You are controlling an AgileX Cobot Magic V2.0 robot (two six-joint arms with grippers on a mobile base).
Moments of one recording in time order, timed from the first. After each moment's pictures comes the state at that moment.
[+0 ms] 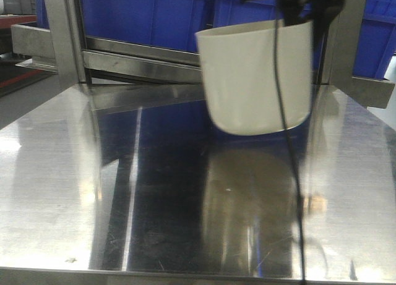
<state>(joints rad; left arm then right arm) 0.00 -0.01 0.01 -0.08 0.05 0.04 0.45 1.84 -1.78 -0.22 1.22 0.40</state>
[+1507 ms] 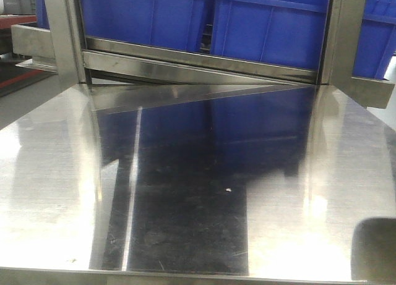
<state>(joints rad) 0.00 -0.01 0.01 -0.08 0.05 0.04 -0.06 0.59 -0.59 0.00 0.66 0.01</state>
